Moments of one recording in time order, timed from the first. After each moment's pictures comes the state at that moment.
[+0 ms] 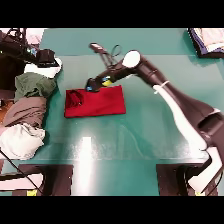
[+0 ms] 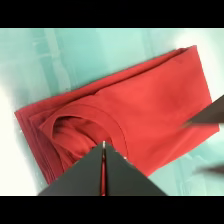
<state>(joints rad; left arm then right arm) 0.00 -1.43 1.73 1.12 -1.38 -1.38 0.54 -1.82 1.85 -0.81 1.15 1.24</state>
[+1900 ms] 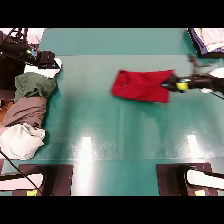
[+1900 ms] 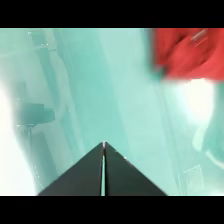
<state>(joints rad) 0.00 -1.43 1.72 1.12 -1.40 -1.38 -0.24 -1.36 1.10 -0.70 1.10 1.23</state>
